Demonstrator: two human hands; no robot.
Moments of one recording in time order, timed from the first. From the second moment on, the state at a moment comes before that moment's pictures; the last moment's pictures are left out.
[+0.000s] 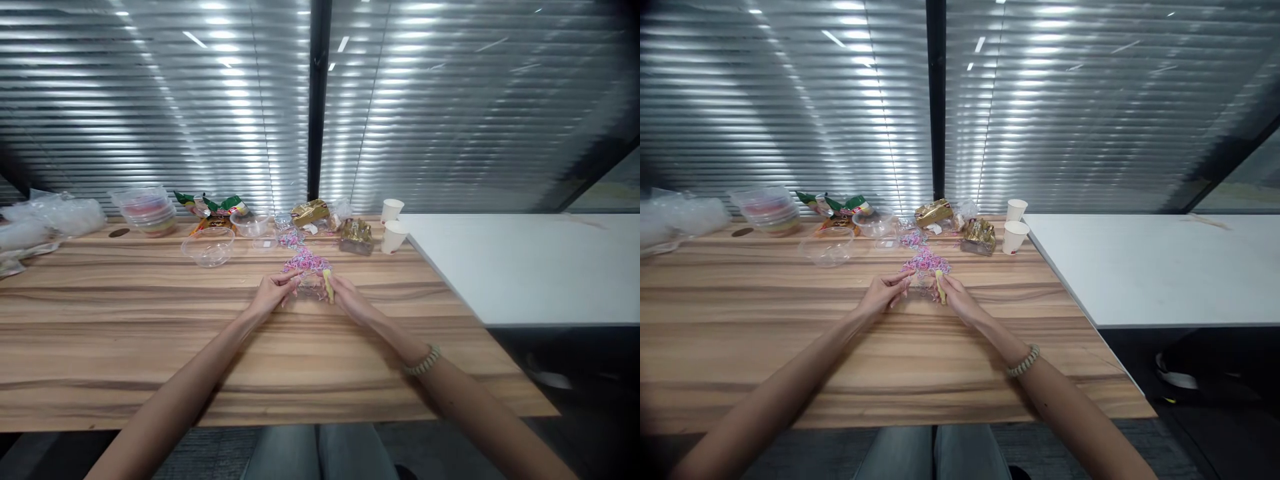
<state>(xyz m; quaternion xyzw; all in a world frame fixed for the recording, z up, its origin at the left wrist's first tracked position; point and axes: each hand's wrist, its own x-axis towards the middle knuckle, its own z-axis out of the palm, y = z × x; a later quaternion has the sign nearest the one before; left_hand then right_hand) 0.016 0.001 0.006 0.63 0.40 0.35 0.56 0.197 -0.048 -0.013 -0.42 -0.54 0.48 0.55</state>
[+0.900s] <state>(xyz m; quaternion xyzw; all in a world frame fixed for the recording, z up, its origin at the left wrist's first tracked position) 0.020 -0.003 -0.001 0.83 0.31 0.29 0.37 0.200 -0.060 -0.005 -0.45 -0.78 0.24 0.36</state>
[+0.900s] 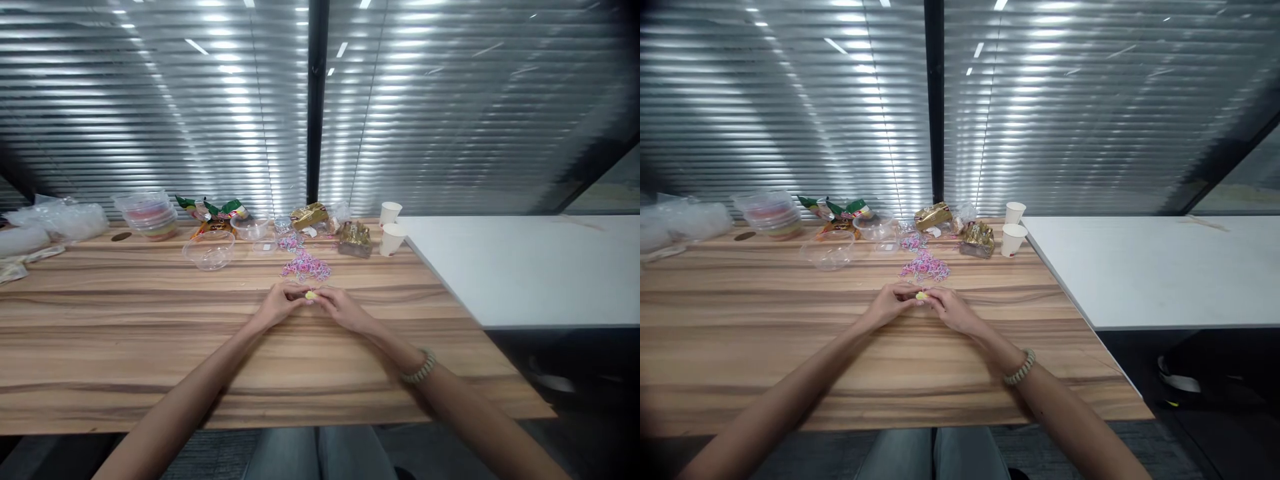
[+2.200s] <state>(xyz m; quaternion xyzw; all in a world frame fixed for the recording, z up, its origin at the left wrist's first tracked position) 0.035 -0.017 0.004 0.44 0.34 0.33 0.77 0.199 -0.062 -0.008 -0.44 -0.78 0.16 0.42</state>
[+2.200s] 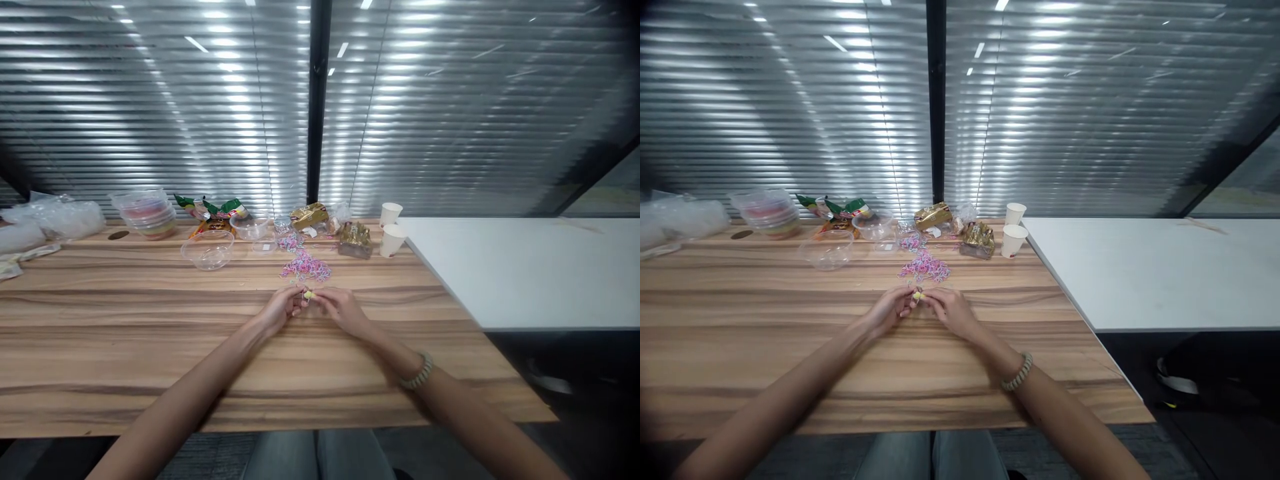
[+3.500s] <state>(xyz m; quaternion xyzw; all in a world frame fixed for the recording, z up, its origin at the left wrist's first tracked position) 0.030 -0.017 0.008 0.45 0.30 0.29 0.79 0.206 -0.062 -0.008 -0.41 -0.83 0.00 0.38</state>
